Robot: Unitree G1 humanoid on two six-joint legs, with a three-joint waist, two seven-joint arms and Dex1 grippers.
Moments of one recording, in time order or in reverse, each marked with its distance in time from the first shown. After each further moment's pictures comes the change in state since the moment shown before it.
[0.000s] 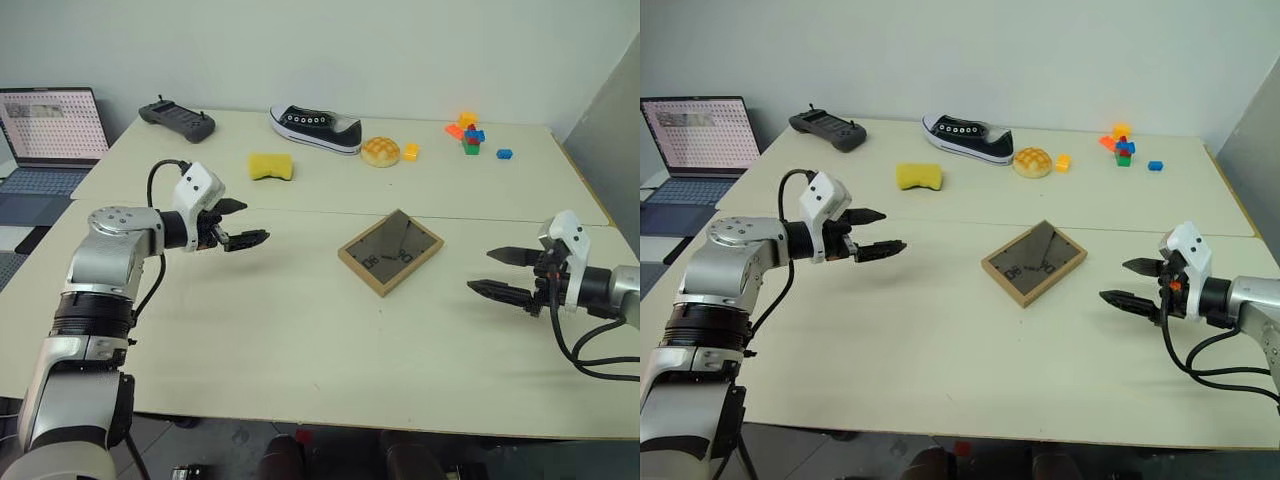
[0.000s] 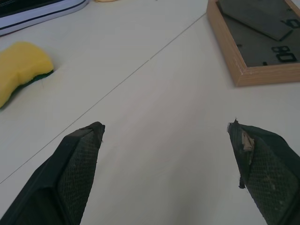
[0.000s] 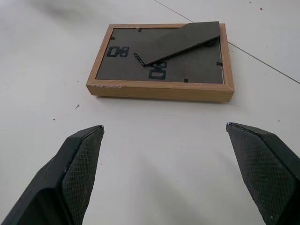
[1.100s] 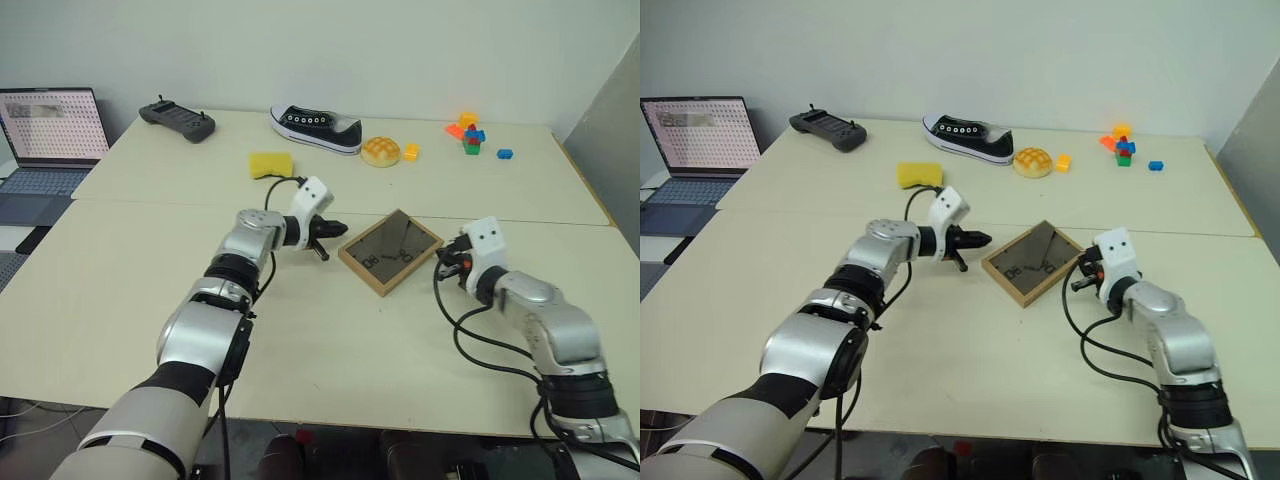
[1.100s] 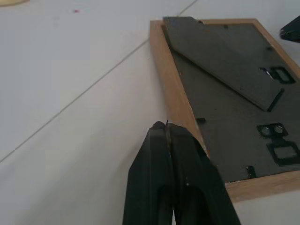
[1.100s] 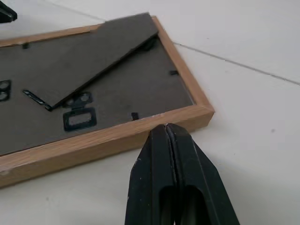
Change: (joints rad) left arm -0.373 -0.522 -0.092 0.712 0.201 -0.252 0.153; right arm -0.145 0.489 0.204 0.039 -0.294 0.073 -0.656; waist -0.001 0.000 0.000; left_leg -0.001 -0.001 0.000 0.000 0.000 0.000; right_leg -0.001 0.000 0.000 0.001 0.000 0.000
